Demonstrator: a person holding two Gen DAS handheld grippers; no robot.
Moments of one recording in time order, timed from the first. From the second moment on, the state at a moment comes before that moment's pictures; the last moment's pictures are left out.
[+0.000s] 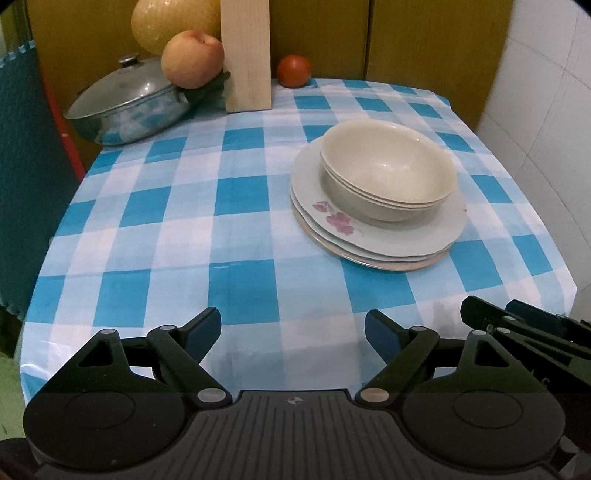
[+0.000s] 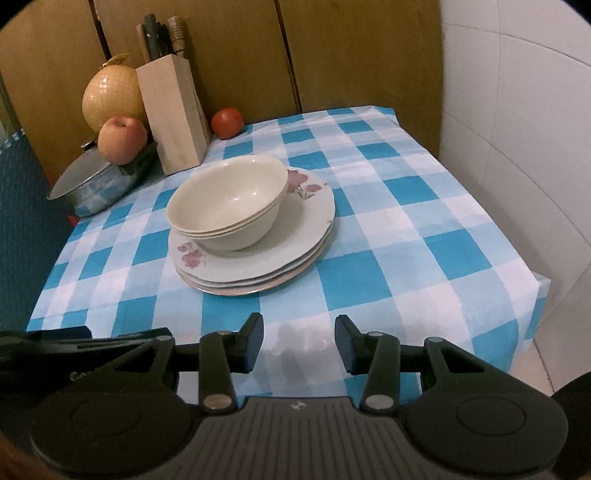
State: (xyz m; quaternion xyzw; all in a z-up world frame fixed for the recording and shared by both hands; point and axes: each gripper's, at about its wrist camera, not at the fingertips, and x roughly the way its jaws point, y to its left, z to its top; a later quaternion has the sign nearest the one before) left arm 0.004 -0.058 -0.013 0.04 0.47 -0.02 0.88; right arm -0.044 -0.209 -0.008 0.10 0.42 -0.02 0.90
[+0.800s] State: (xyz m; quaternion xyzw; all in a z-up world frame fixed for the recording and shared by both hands) left arm 0.002 -0.065 -0.016 0.07 0.47 -0.02 0.88; right arm -0.043 -0.210 -0.011 0.11 0.43 -0.01 0.90
